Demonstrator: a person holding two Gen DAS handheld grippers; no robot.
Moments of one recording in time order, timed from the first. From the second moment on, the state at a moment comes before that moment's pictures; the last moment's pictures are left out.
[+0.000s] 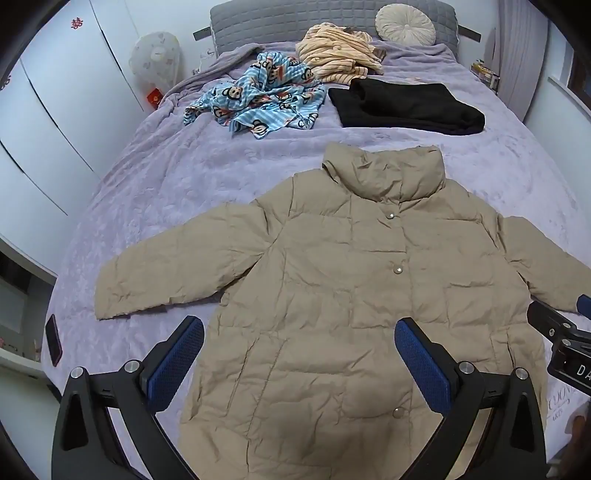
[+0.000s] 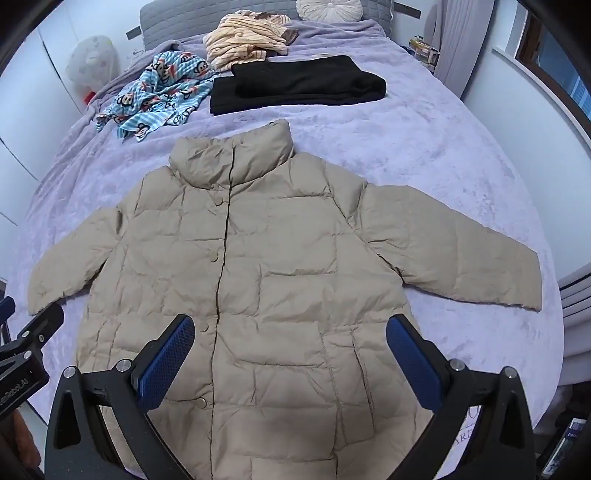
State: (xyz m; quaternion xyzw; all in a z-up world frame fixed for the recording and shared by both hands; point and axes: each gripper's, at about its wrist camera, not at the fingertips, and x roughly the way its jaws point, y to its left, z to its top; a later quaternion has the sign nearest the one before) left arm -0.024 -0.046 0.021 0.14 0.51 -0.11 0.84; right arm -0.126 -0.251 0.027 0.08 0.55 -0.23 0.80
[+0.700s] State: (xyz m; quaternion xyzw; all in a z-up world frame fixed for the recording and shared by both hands) left arm -0.017 -0.061 0.018 0.14 0.52 -0.11 0.83; right arm -0.120 -0.258 0.025 0.08 0.55 -0.24 0.79
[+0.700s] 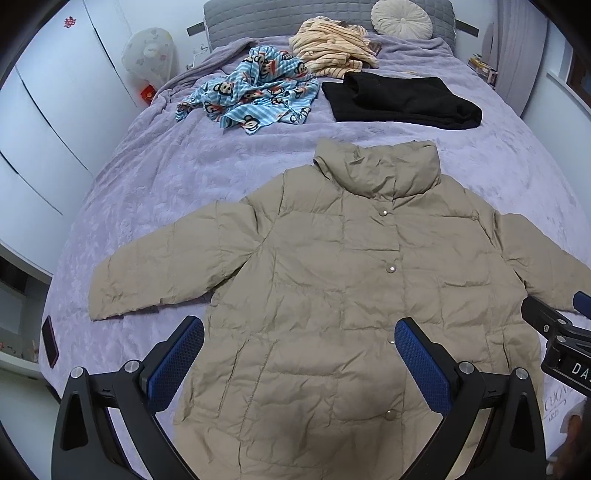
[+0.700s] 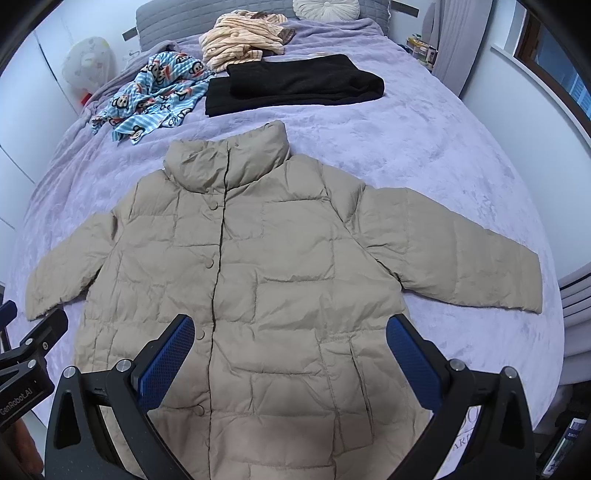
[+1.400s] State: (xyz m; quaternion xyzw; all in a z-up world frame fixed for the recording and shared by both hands) left arm -0.013 -0.060 0.013 0.14 0.52 -0.11 0.83; right arm -0.116 -0.260 0.024 0.08 0.55 -0.24 0.79
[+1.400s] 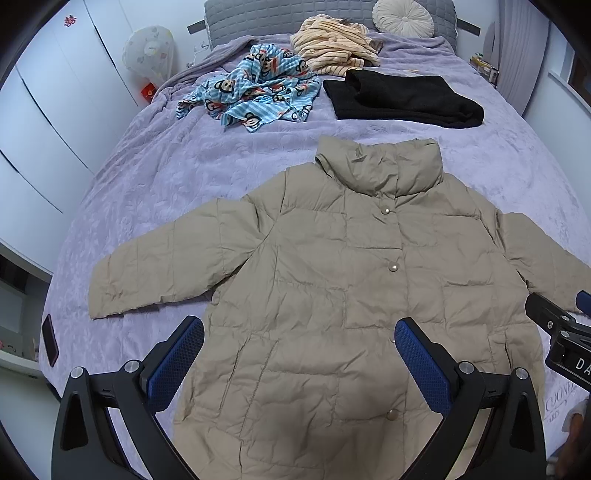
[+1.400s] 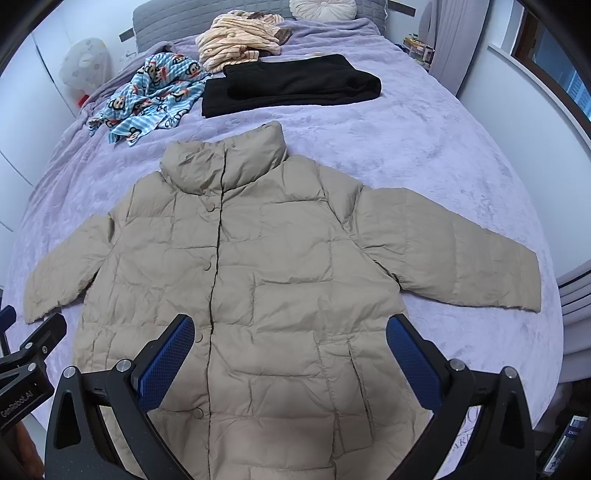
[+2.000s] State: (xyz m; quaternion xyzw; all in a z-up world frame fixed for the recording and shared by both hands) left arm -0.017 -0.057 0.012 0.14 0.52 -0.10 0.83; right arm -0.117 -0.261 0.023 0.08 0.55 -0.24 0.80
